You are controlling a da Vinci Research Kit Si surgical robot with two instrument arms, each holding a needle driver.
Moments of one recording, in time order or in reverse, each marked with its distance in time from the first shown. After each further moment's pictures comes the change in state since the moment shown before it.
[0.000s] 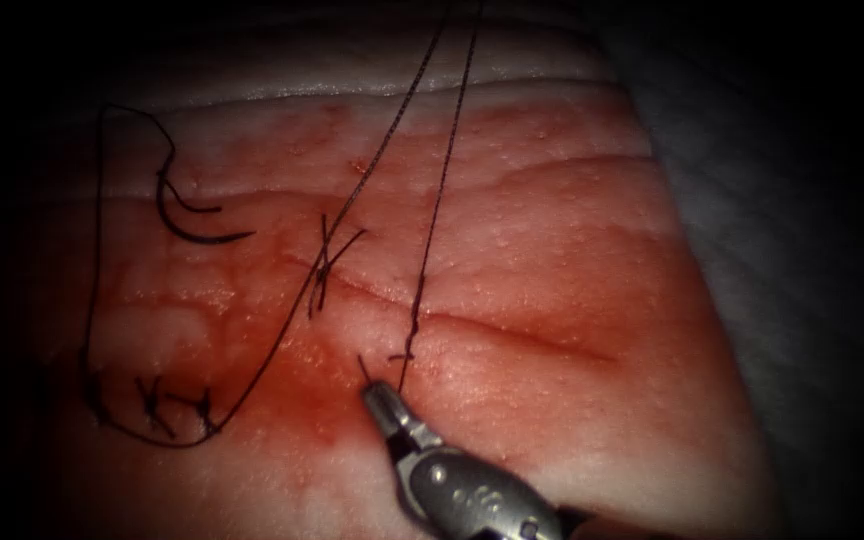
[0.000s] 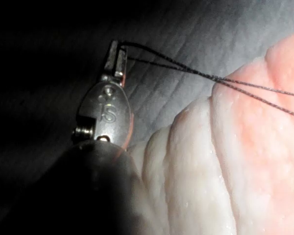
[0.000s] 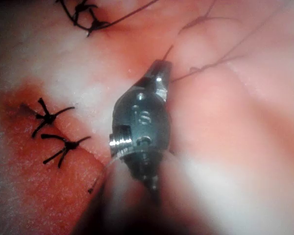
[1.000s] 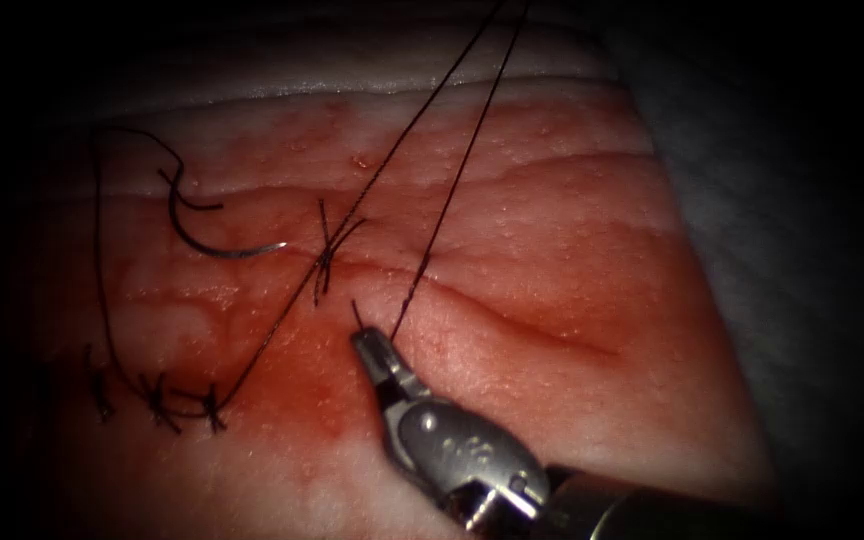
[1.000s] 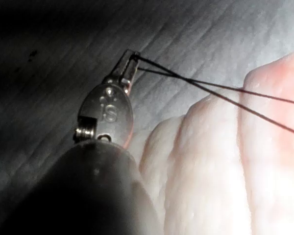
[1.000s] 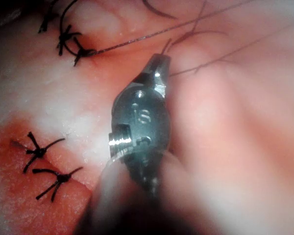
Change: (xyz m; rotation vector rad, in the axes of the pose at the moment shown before) right arm 0.002 0.000 0.003 0.050 -0.003 0.053; left arm -0.019 -0.001 0.007 -0.074 -0.084 -0.140
